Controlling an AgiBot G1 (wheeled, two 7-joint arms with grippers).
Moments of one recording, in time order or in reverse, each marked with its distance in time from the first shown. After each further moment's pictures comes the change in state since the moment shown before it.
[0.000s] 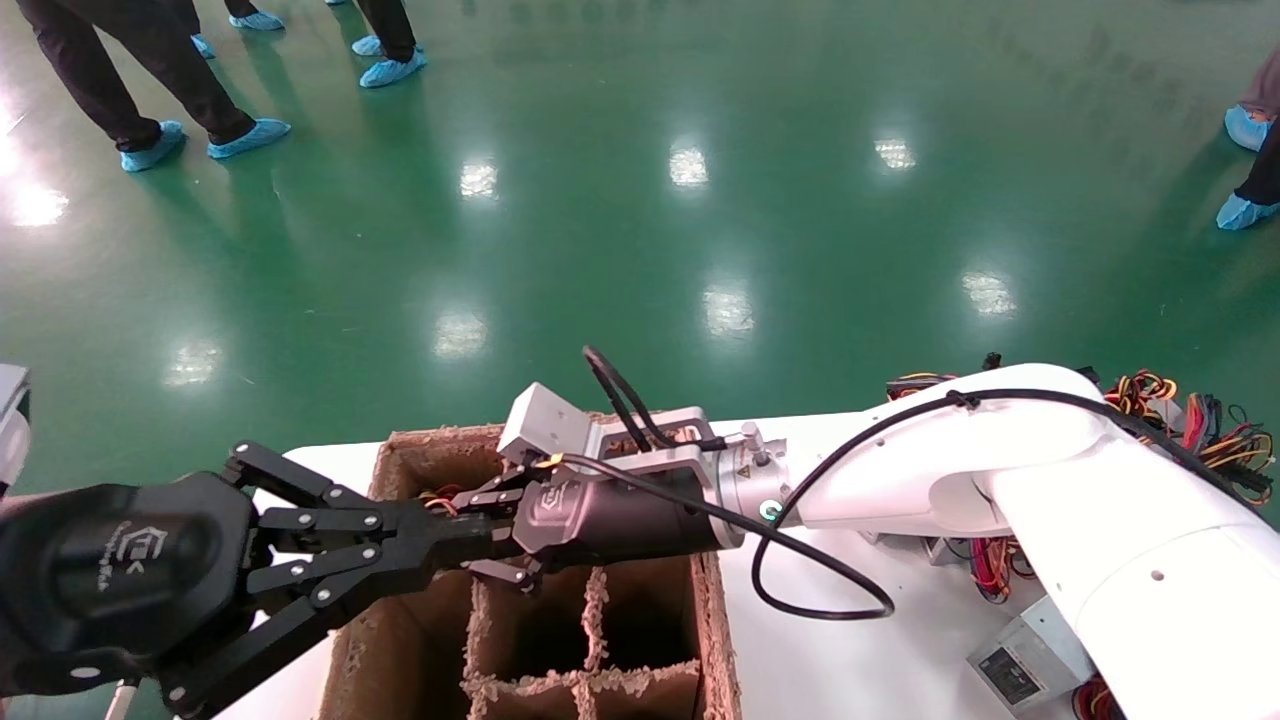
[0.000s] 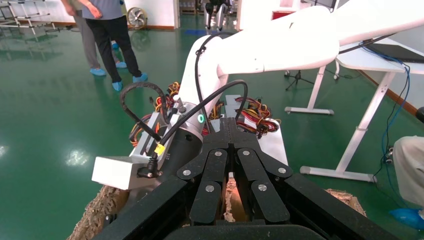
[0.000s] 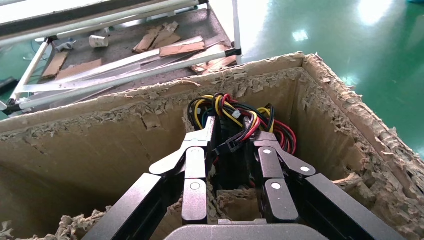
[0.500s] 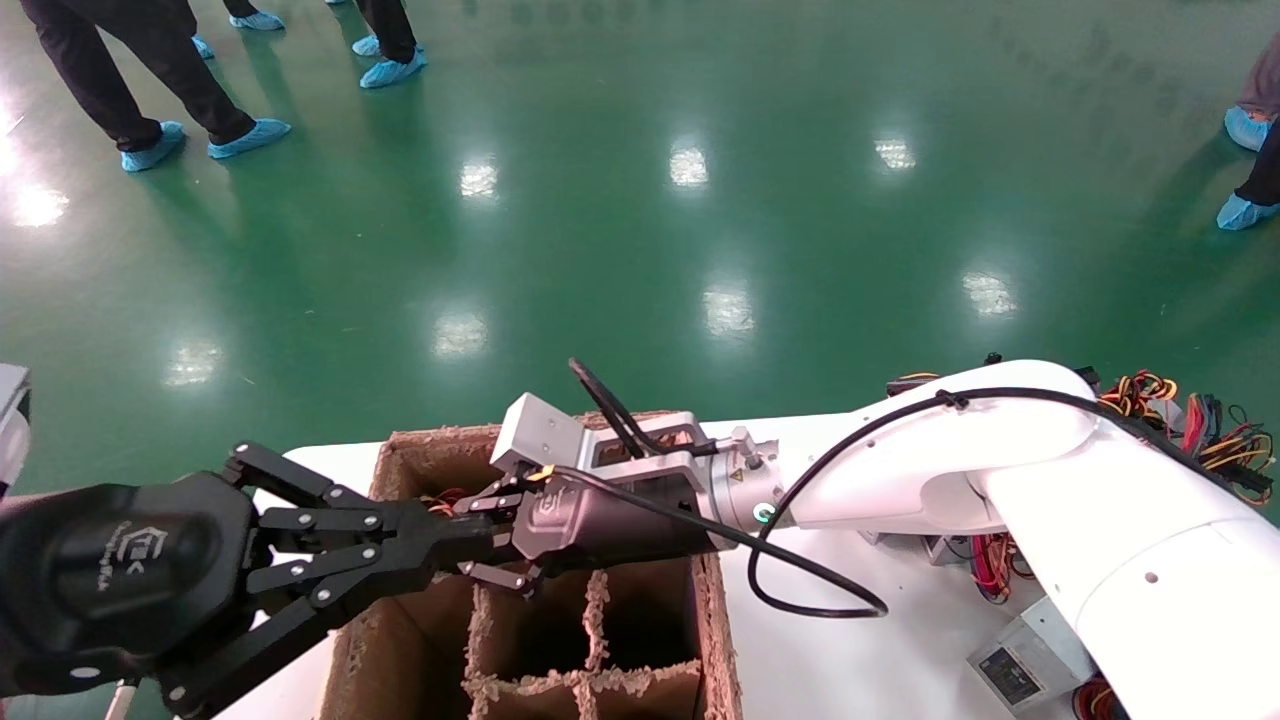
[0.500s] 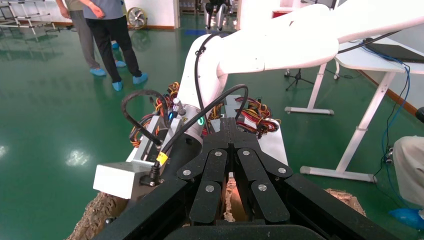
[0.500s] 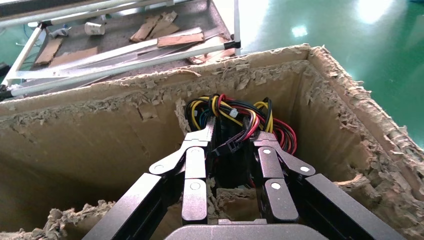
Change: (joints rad) left arm 0.000 0.000 0.000 0.000 0.000 0.000 0.000; right arm 0.007 0.006 -0.060 0.012 0.050 0.028 -0.008
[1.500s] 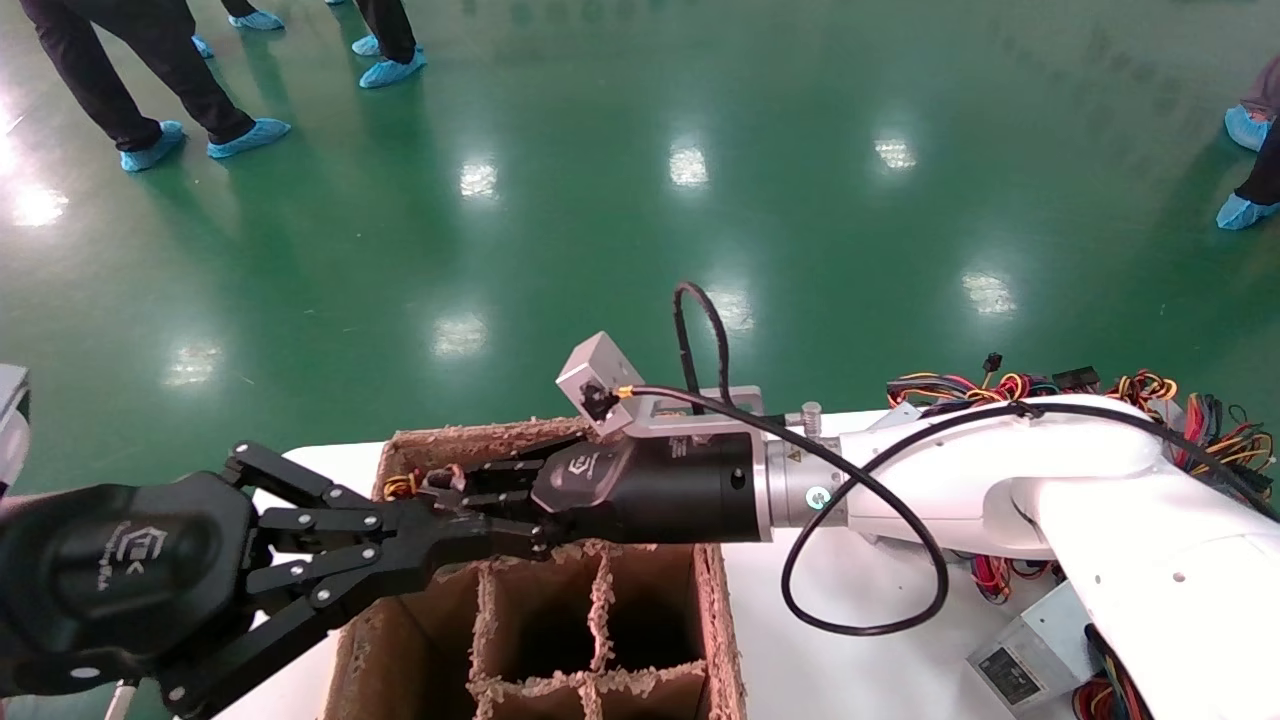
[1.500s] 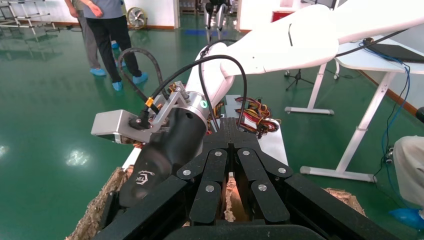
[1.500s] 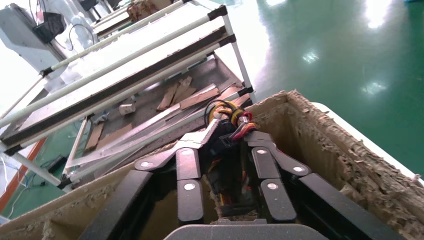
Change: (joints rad) left arm 0.000 0.000 0.000 0.000 0.000 0.000 0.000; right arm -0.003 0.012 0.024 -0.168 0.172 -0.134 0.044
